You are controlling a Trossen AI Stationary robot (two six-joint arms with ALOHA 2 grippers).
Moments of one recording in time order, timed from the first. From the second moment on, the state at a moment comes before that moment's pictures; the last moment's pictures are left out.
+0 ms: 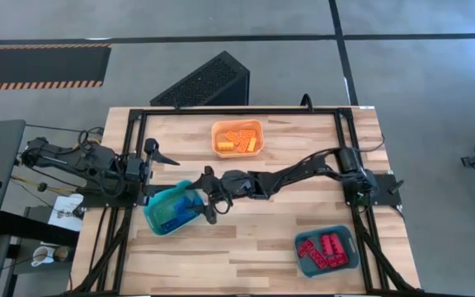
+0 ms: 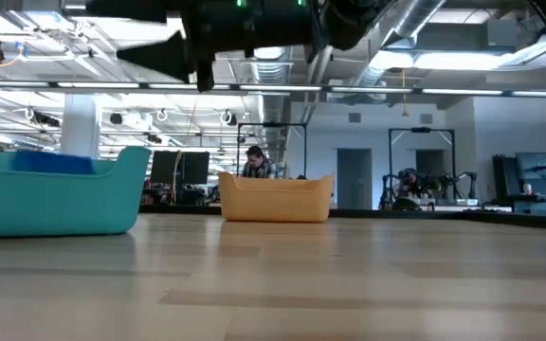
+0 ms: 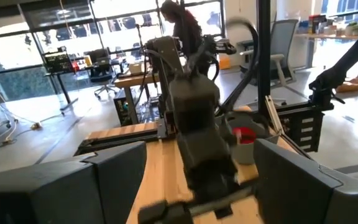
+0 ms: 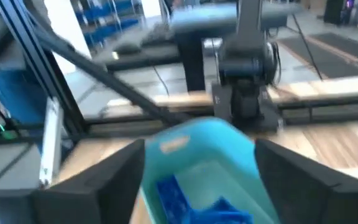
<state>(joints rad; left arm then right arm) -0.28 0.51 0.62 -0.12 -0.20 0.13 0.12 2.15 1.48 0.55 -0.01 0.16</state>
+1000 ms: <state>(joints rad) -0.27 0.40 0.52 -0.05 -0.19 0.09 0.09 0.97 0.61 0.41 0.01 0.00</state>
